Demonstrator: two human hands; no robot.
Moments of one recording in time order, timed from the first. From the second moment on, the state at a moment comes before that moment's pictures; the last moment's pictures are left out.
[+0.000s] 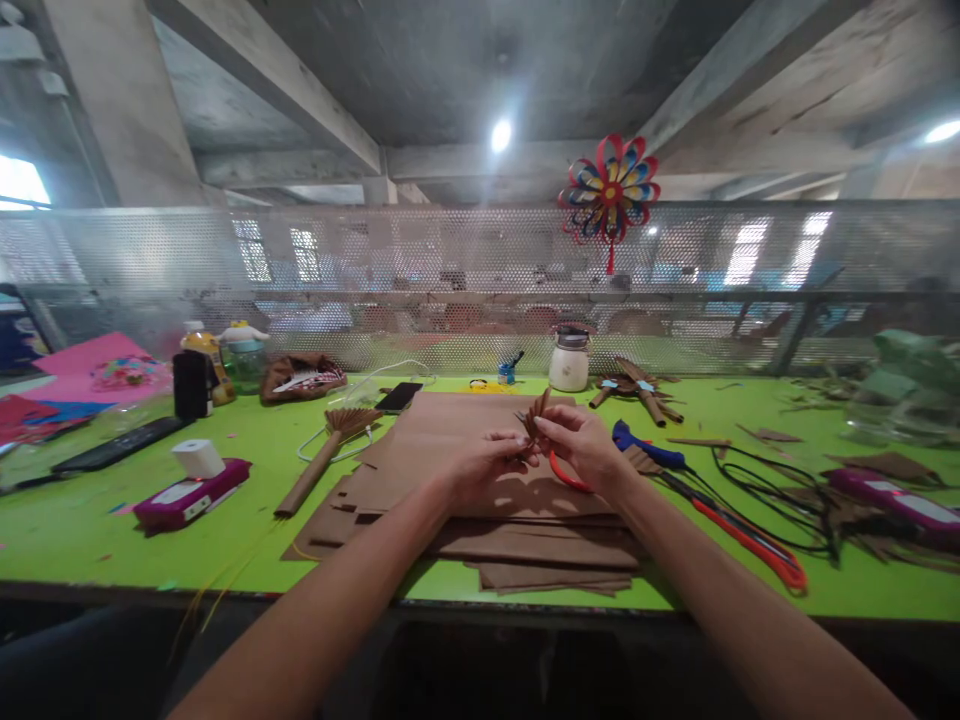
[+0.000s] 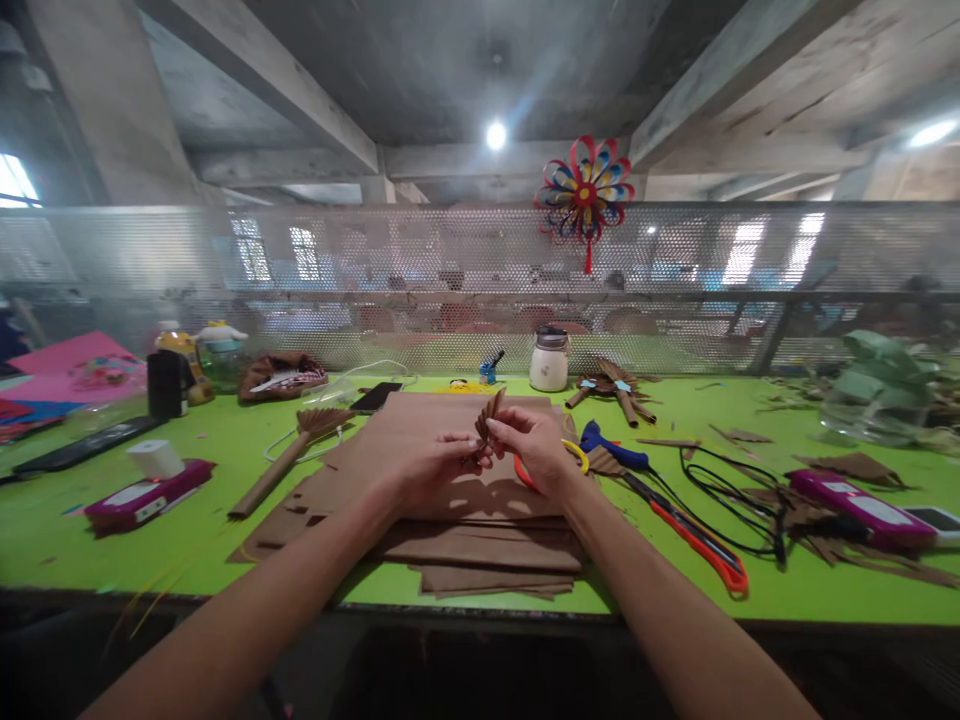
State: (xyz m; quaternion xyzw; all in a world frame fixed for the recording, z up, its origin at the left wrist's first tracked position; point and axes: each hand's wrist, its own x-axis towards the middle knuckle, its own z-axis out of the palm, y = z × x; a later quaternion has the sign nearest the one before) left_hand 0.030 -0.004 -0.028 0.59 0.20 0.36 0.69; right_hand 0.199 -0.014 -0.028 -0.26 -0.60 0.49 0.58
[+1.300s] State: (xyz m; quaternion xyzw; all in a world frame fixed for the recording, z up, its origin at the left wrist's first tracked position) left_hand 0.031 -0.003 -0.027 0.61 0.23 0.39 0.65; right_hand 0.201 -0.010 -0.032 -0.29 -0.59 0.48 0.58
